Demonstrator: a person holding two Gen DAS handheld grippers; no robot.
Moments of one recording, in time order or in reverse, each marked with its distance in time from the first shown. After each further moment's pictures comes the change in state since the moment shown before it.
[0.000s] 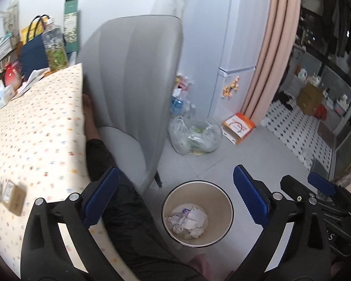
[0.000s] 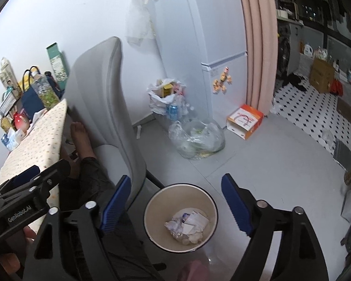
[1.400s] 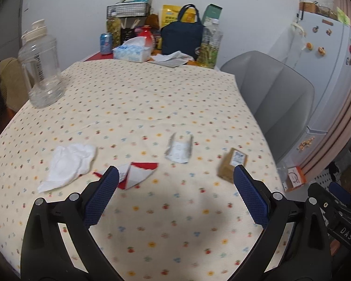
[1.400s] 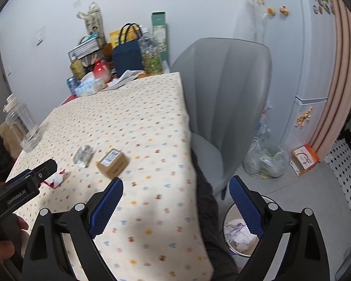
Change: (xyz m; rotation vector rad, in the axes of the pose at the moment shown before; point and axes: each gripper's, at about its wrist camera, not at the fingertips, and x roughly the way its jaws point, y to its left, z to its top) left arm -0.147 0.267 -0.100 -0.449 -0.109 0.357; right arm -0.053 0.252 -0.055 -0.389 0.015 0.286
